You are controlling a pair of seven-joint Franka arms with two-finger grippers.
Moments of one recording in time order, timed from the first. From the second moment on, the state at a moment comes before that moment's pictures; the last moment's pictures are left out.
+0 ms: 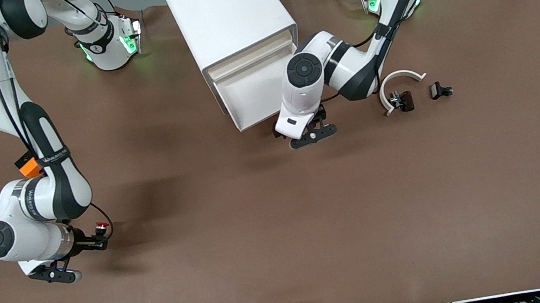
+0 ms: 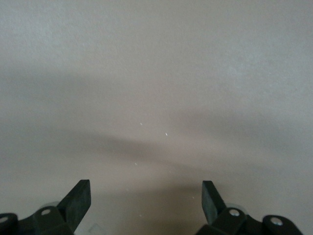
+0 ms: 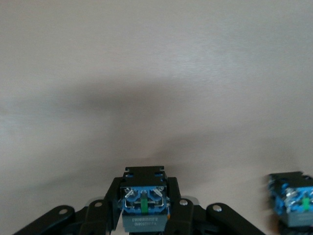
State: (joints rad) left arm -0.54 0.49 -0.24 -1.81 0.06 2.28 -1.03; right arm 0.00 0.75 -0.08 -1.54 0.07 2.24 0.13
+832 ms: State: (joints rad) left arm -0.63 0.49 -0.35 -1.82 0.03 2.19 -1.18; right arm -0.04 0.74 -0.07 -1.63 0.07 2.26 0.05
